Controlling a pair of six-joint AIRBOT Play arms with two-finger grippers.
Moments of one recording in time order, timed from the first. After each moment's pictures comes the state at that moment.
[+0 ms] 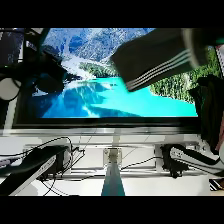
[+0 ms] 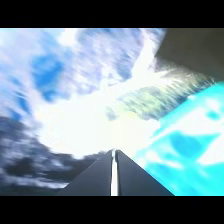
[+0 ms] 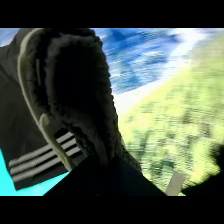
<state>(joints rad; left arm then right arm) -0.33 -0.83 1.10 1.59 -0.84 -1.20 -0.26 -1.22 1.75 -1.43 1.33 1.53</state>
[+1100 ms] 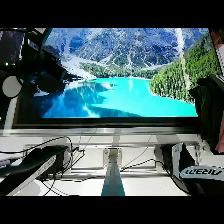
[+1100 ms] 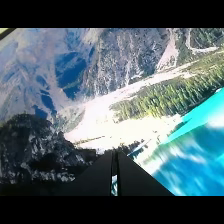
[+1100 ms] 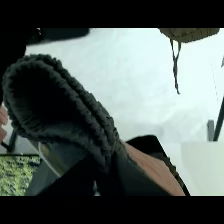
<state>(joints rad) -0.33 -0.87 1.11 1.66 -0.83 -1.20 -1.12 -0.72 1.78 -1.80 1.47 1.98</state>
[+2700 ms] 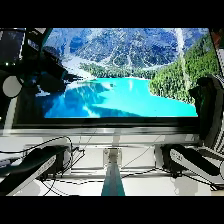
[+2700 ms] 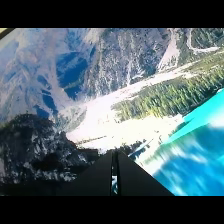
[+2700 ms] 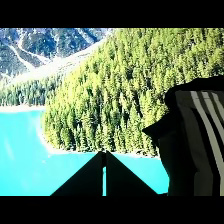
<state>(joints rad) -0.33 -0.87 1.11 1.66 -0.83 -1.20 -0.06 -1.13 1.78 -1.72 1.59 1.65</state>
